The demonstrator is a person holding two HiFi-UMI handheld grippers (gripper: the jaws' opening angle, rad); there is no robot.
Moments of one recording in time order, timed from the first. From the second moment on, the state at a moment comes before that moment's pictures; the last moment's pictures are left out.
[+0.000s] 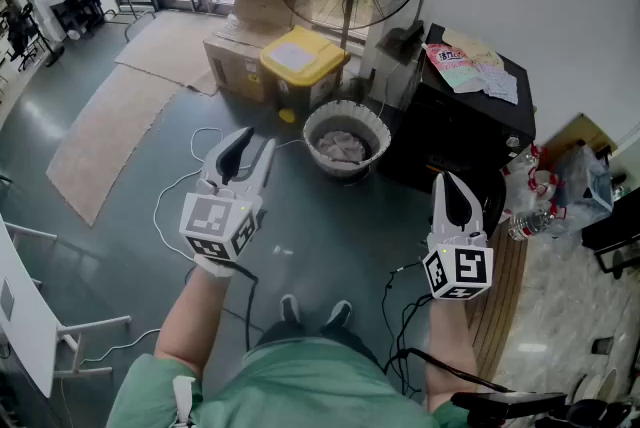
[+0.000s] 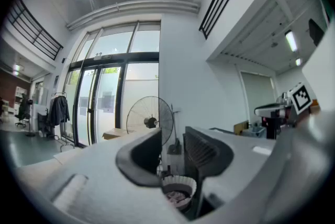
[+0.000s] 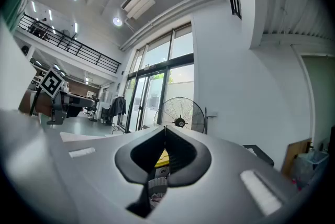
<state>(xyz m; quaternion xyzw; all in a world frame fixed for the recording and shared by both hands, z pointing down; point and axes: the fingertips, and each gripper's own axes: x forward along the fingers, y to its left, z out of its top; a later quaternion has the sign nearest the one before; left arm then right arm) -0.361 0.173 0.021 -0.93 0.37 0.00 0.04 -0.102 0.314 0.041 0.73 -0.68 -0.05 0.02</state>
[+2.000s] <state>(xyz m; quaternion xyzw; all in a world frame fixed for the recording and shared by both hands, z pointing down) -0.274 0.060 0.059 -0.90 0.43 -0.02 0.01 0.019 0.191 0.071 0.69 -0.73 -0.03 0.05</state>
